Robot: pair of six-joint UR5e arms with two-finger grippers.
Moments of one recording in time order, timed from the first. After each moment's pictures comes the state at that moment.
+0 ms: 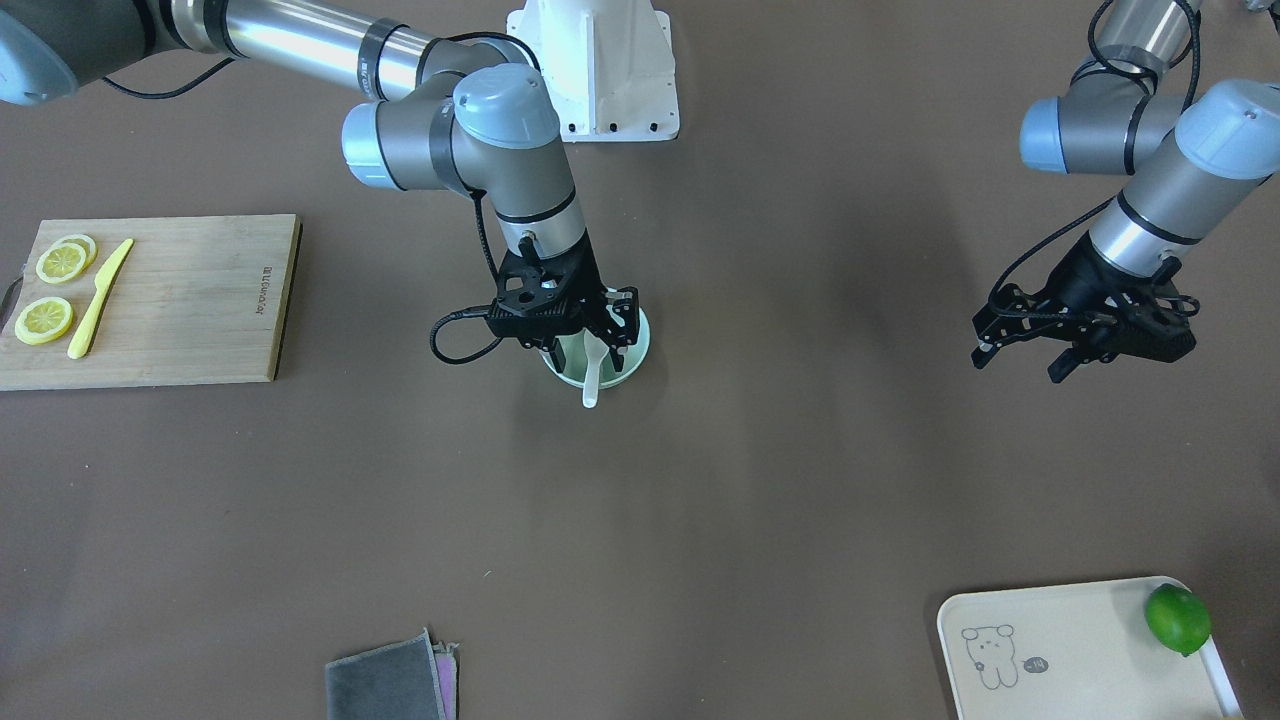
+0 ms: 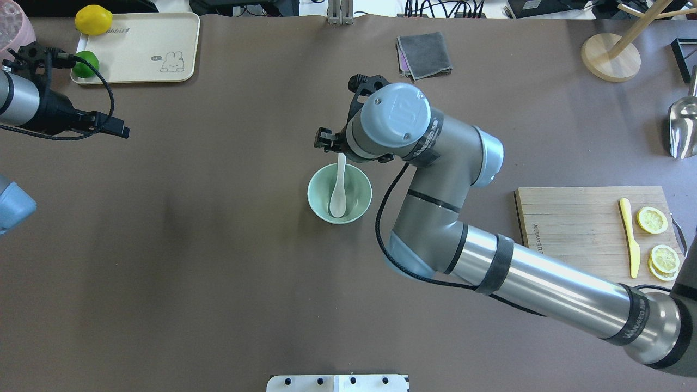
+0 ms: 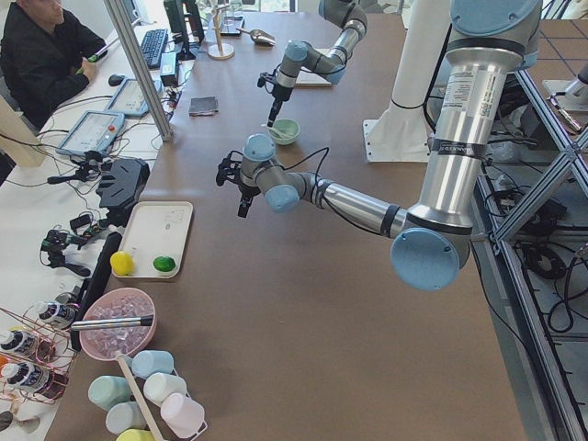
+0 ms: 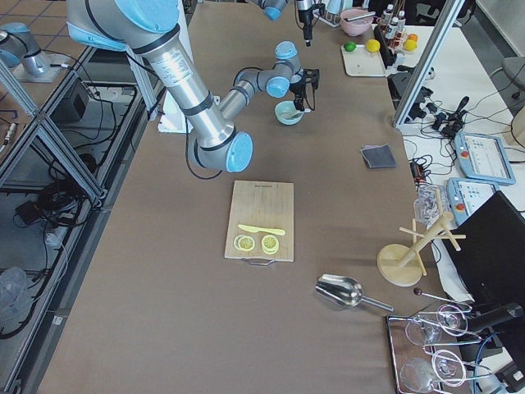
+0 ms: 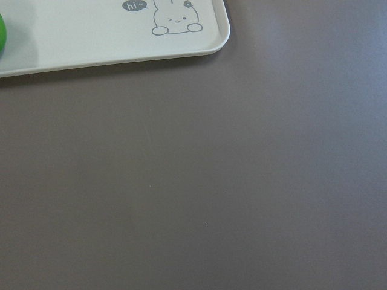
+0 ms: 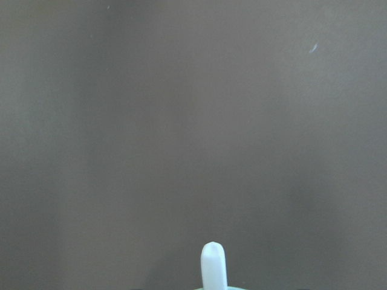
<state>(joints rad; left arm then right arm) -1.02 -1.75 -1.67 -2.18 -2.12 -0.80 0.61 -0.80 1.53 -1.30 1.79 1.39</state>
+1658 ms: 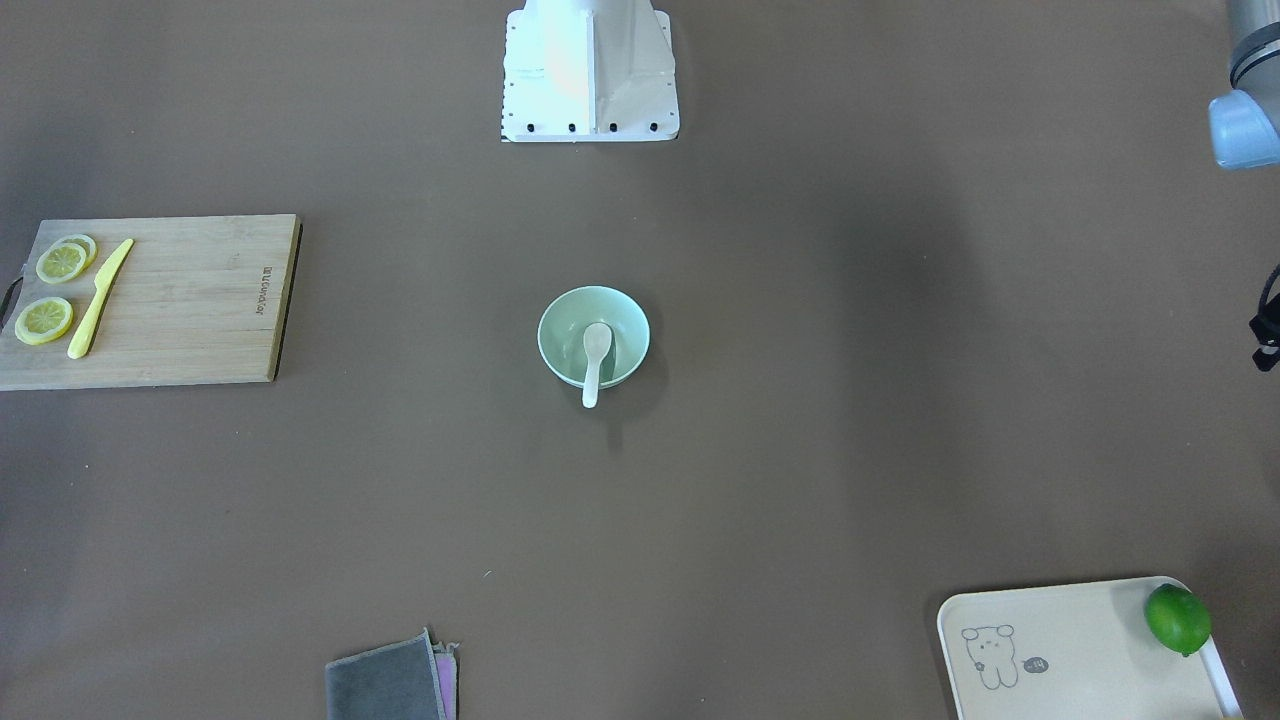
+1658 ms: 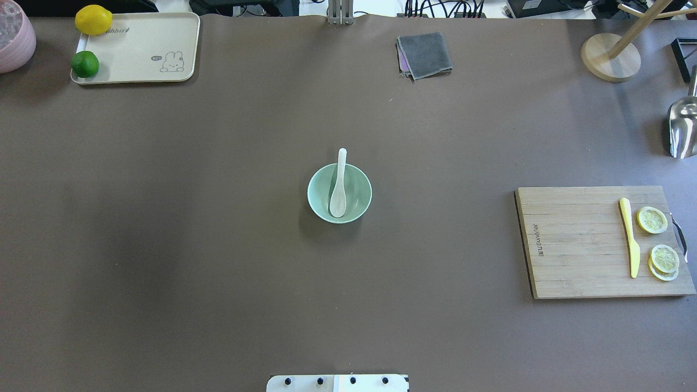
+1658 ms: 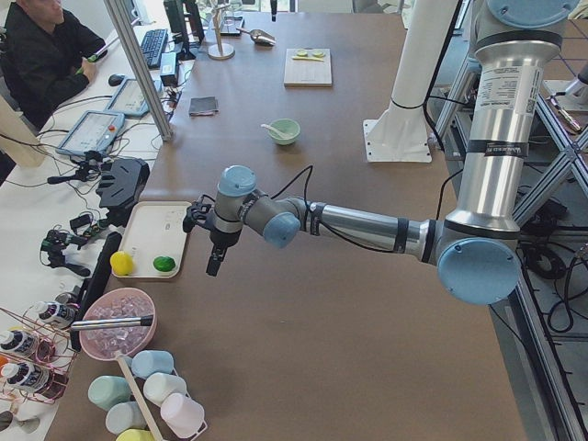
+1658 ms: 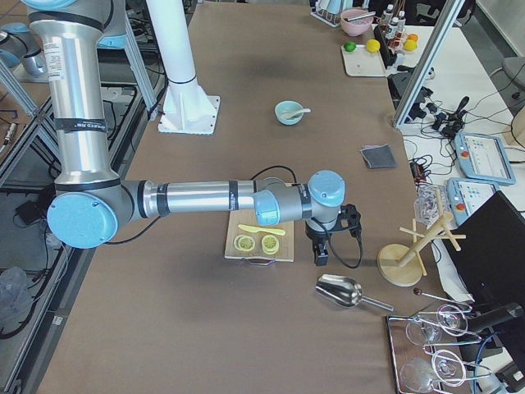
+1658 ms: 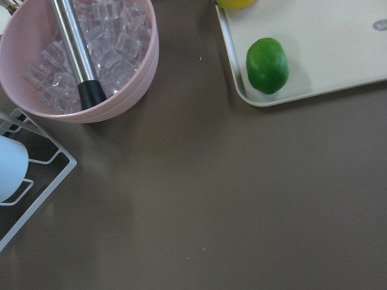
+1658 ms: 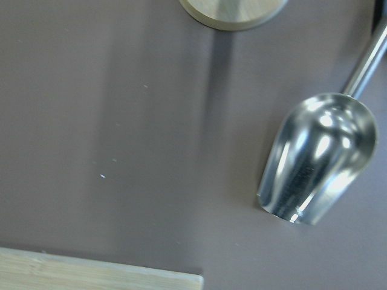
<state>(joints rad) -1.38 -1.65 -1.59 -1.91 -2.16 -0.28 1.49 -1.52 1.55 -1.44 2.33 0.01</state>
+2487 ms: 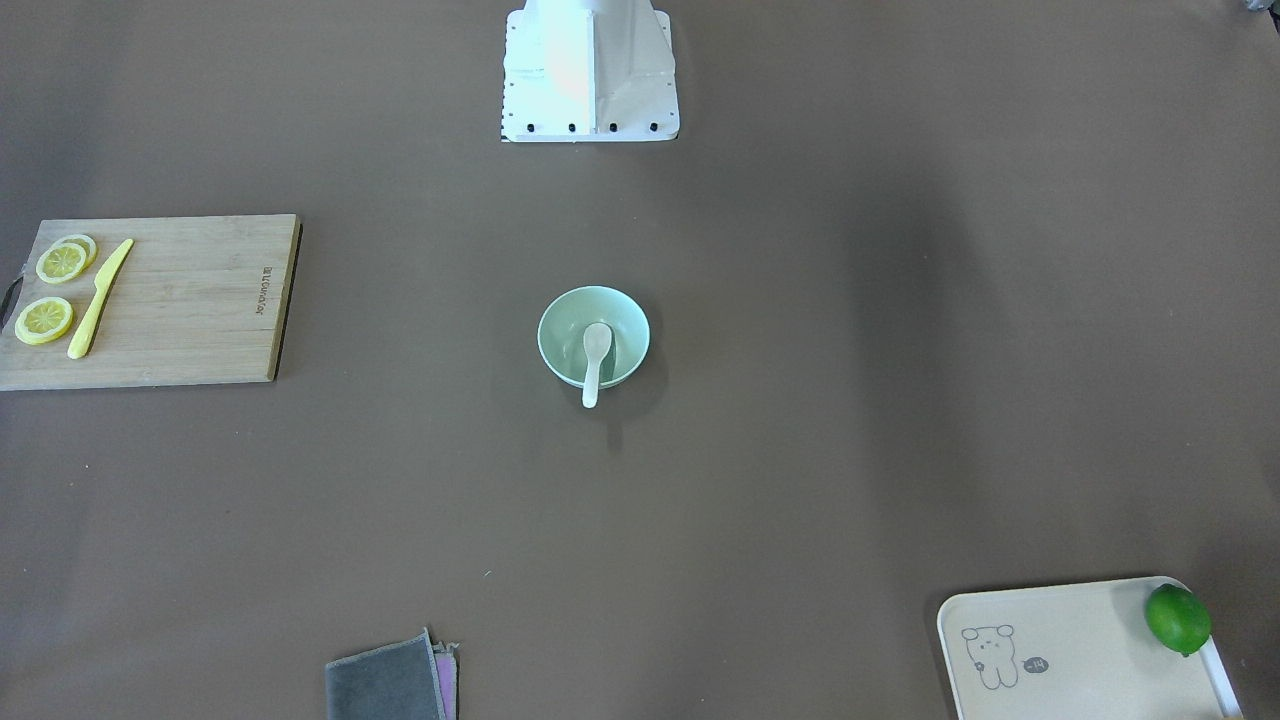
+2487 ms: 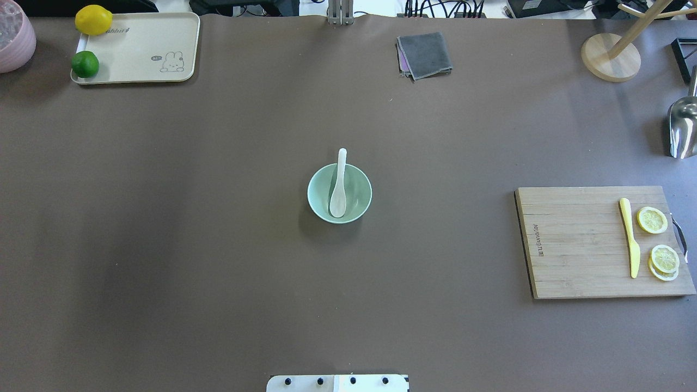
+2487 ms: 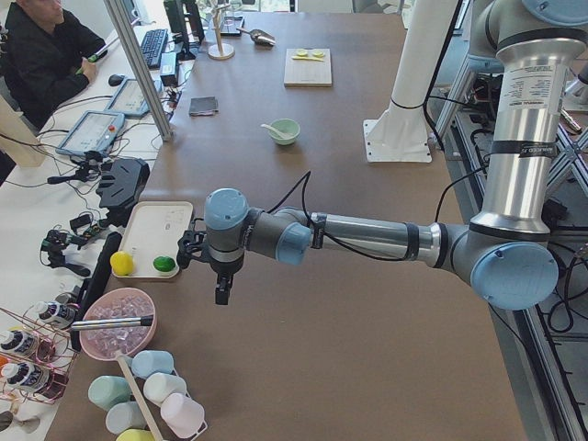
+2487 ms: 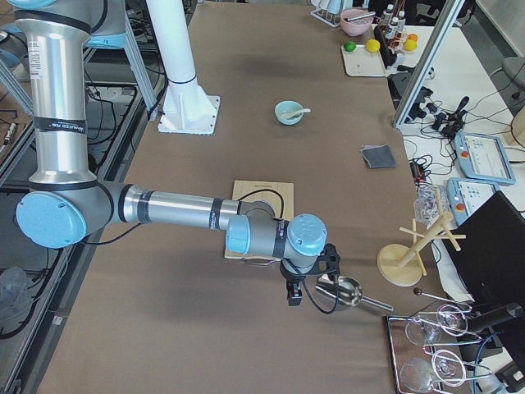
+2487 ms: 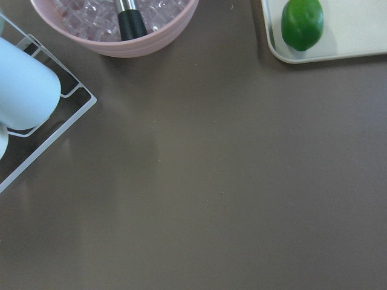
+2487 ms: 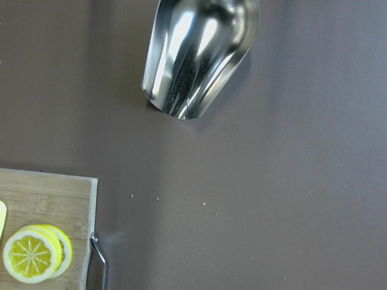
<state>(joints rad) -1.52 -1.62 -1.61 -1.76 -2.31 -0.22 1.59 -1.58 1.53 -1.57 2.36 -0.16</state>
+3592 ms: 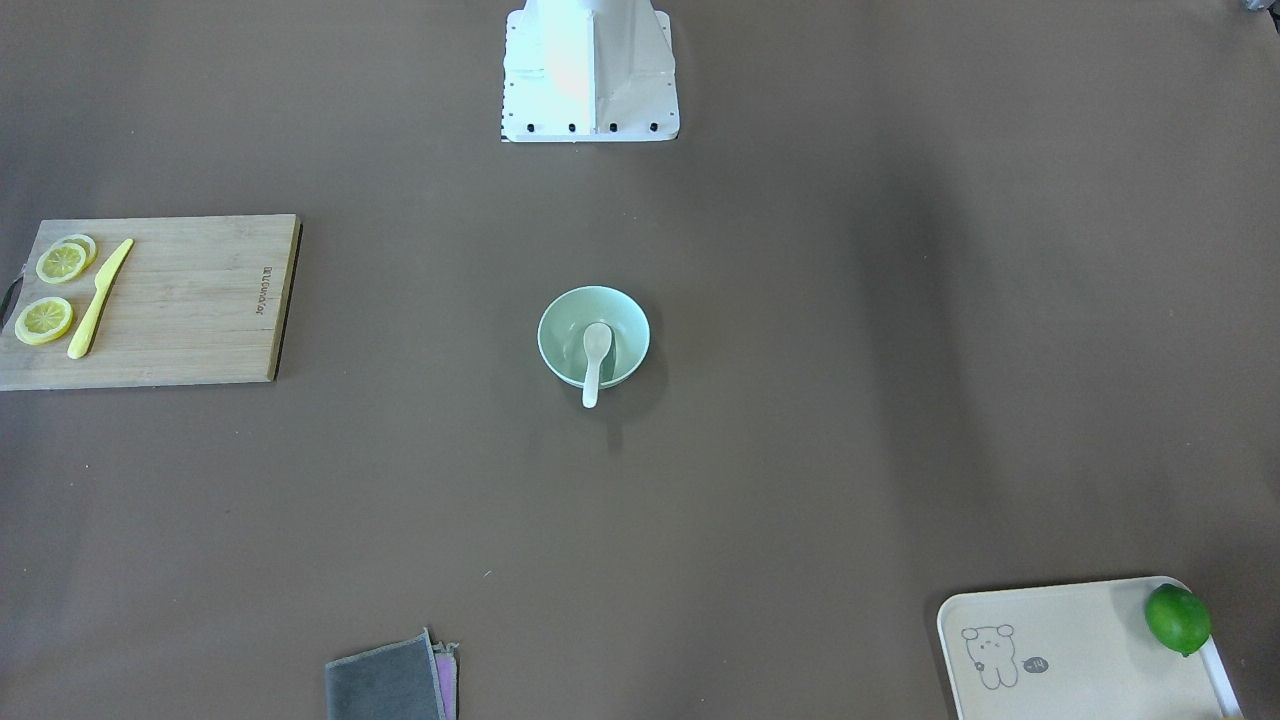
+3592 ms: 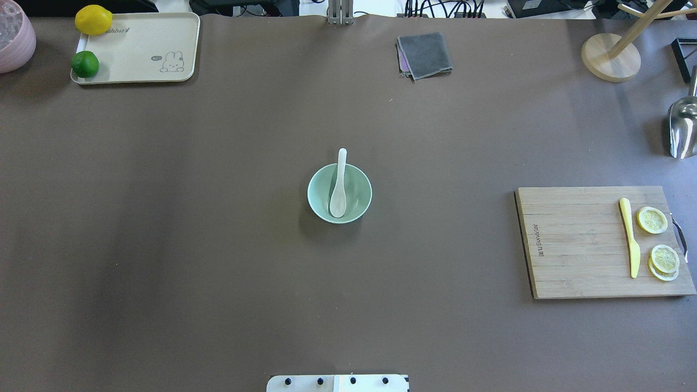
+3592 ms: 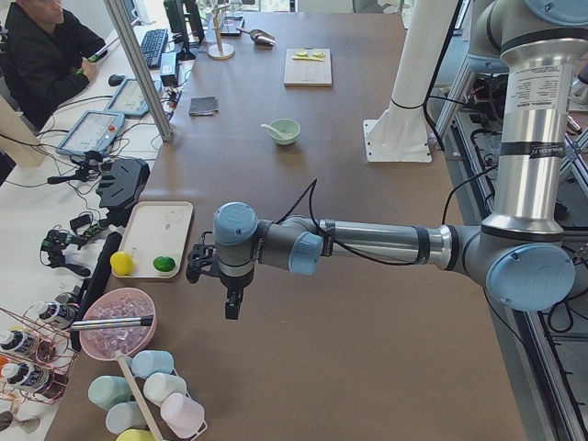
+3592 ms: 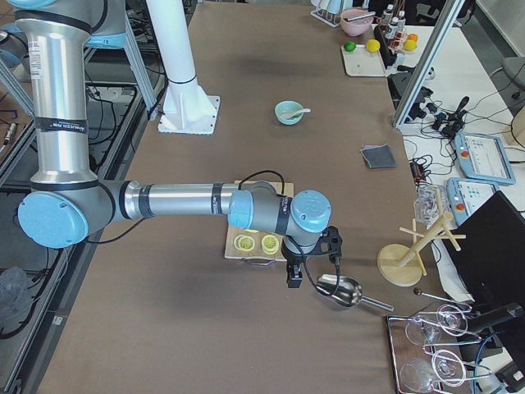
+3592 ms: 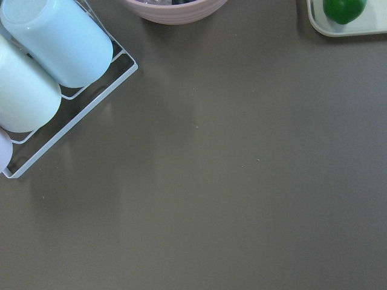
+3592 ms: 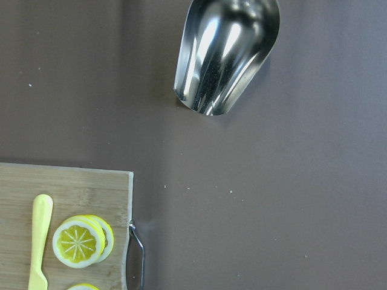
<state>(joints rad) -1.53 -1.58 -1.60 -1.75 -2.30 -0.16 1.59 -1.57 1.64 -1.73 2.36 -0.15</state>
